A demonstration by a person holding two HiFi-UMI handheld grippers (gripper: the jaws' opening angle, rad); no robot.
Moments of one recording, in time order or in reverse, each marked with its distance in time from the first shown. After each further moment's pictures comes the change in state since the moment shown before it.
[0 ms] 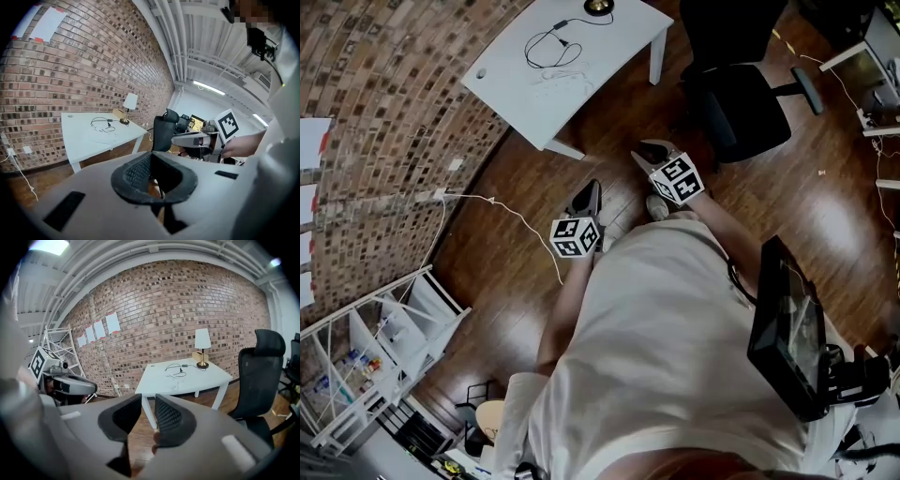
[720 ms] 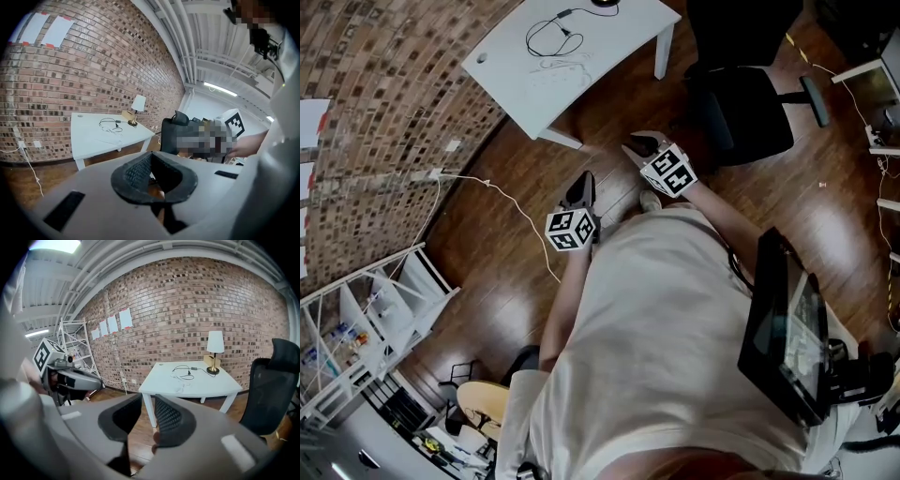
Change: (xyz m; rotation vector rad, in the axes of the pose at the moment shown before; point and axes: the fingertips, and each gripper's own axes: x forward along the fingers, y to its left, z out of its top) left arm 0.015 -0.008 -0.002 -0.055 -0.043 0.129; right arm 0.003 -0.007 0.003 -0.144 0.040 0.119
